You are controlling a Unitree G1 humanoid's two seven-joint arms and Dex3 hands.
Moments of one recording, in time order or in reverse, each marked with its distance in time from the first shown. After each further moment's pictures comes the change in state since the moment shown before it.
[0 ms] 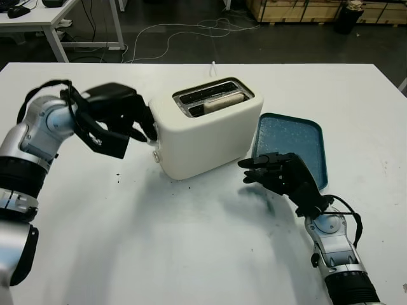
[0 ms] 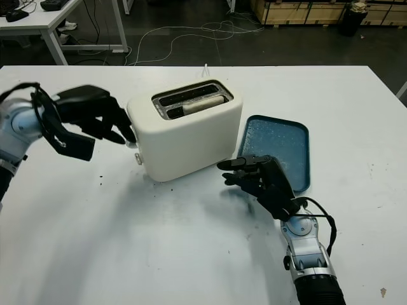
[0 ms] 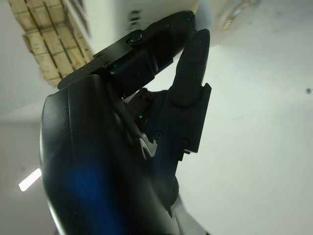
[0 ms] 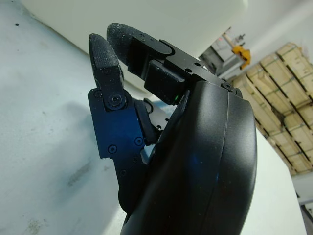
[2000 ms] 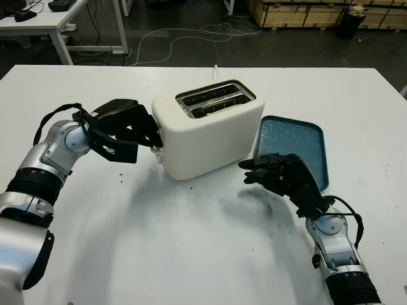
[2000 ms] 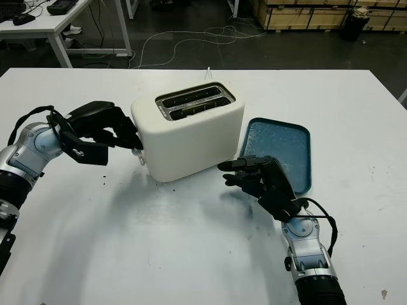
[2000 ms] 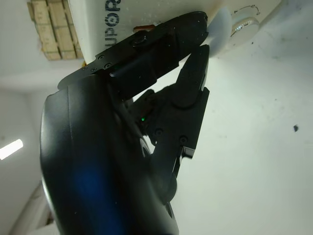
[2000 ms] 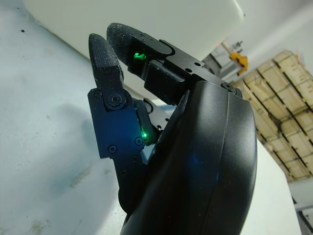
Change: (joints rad) left arm 0.024 -0.078 -0.072 0.167 -0.040 0.047 0.197; right arm 0.005 -0.003 -0.001 0.003 0.000 -0.017 0.006
